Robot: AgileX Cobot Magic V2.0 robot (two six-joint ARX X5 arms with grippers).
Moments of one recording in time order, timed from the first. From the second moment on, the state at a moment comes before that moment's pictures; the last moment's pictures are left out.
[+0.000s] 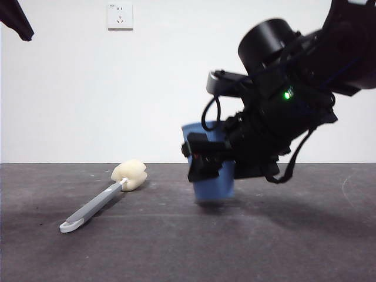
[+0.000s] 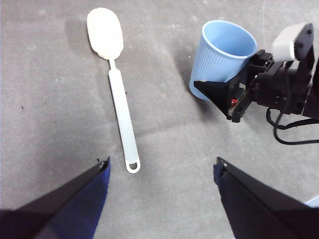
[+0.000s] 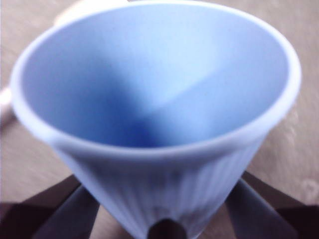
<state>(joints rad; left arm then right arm) -0.66 0.60 0.68 -0.68 -0.10 -0.46 0.65 1.78 0.70 0.56 0.10 0.04</state>
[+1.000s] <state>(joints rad) -0.66 0.60 0.68 -0.69 -0.10 -0.46 0.64 1.77 0.70 0.40 0.05 0.05</state>
